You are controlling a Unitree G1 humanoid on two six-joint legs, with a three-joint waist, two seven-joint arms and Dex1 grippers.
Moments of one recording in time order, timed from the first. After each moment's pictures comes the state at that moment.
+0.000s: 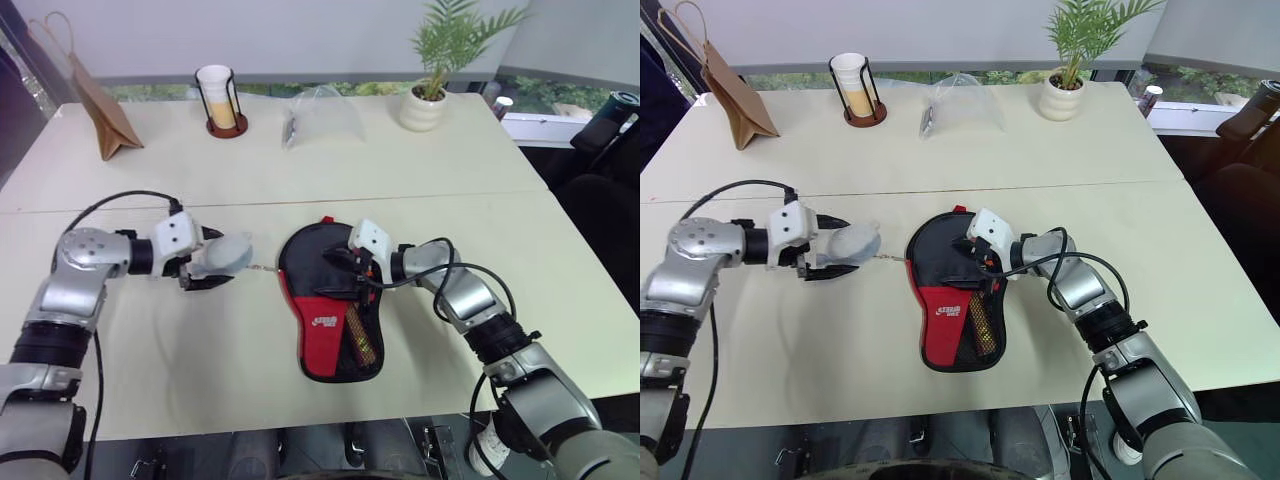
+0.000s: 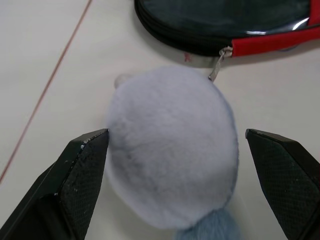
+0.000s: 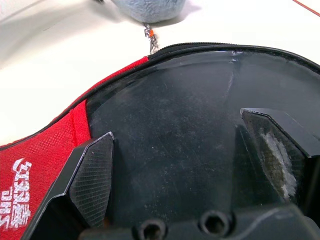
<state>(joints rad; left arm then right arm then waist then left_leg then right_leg) -0.49 0.80 -0.07 0.34 -0.11 -0.04 -1.20 -0.61 -0.46 0.39 0.26 0.14 0.19 0.98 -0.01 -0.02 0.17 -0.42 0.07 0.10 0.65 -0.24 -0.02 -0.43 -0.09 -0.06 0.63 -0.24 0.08</state>
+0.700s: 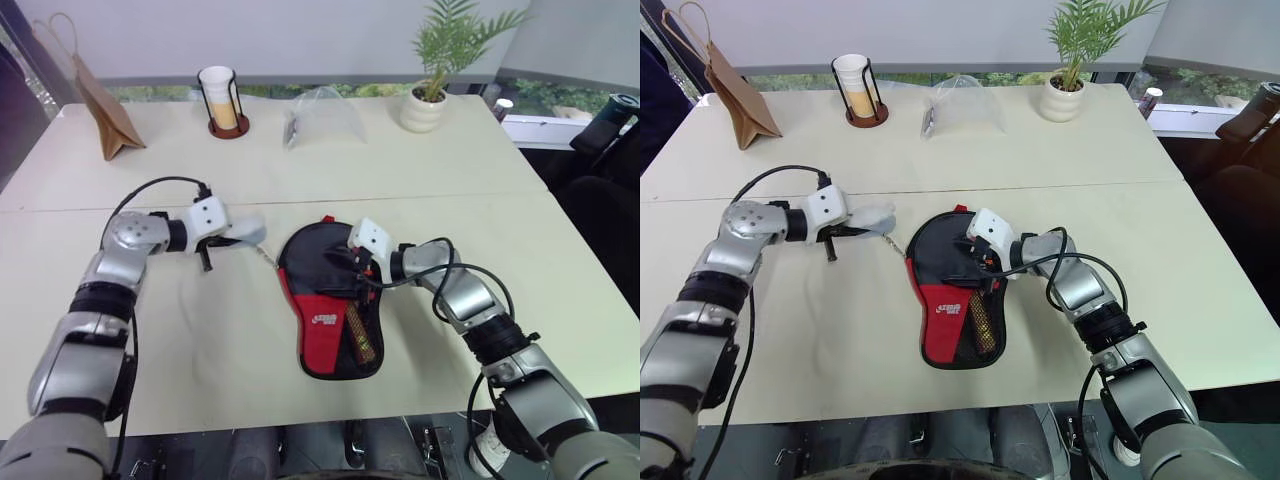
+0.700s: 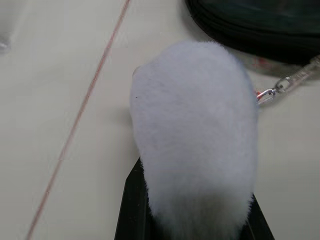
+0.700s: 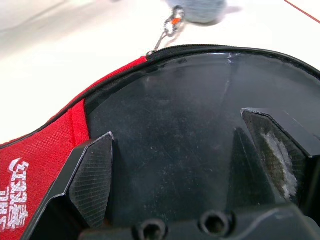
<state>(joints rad) -0.82 0.63 -0.17 0.87 0.08 -0.31 -1.04 -0.60 -0.44 0.38 0.25 0.10 0.21 0.96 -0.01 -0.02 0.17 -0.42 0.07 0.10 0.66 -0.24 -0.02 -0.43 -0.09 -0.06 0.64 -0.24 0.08</state>
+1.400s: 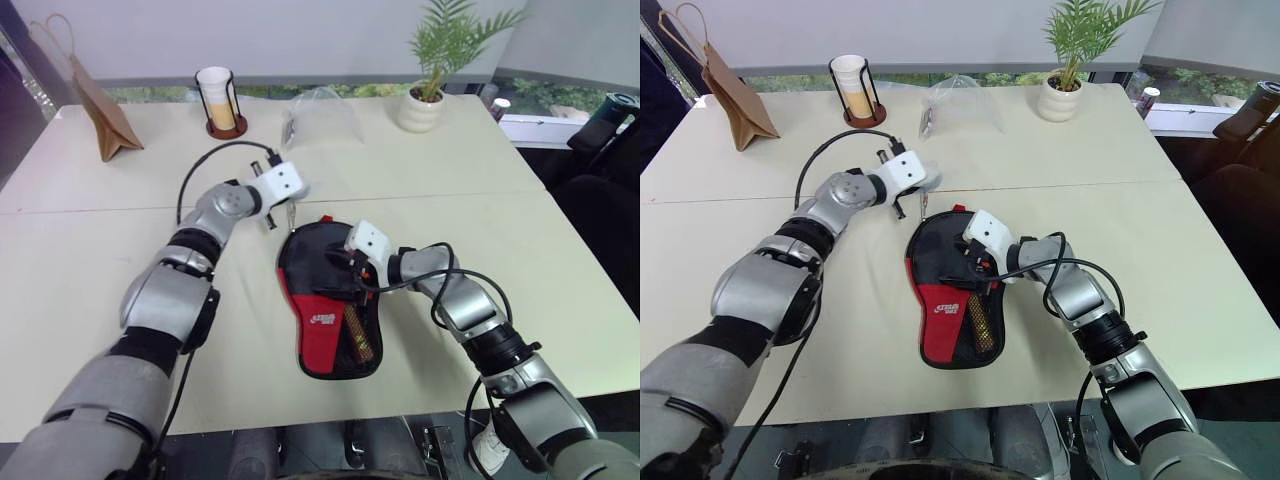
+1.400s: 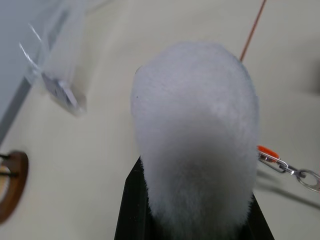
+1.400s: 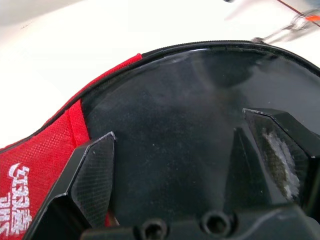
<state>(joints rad) -1.24 0.26 -0.27 1.37 0.39 -0.29 -0.43 -0.53 -0.43 0.38 0.08 0.05 0.35 0.90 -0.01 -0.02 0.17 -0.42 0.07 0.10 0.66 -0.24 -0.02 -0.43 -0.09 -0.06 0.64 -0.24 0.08</state>
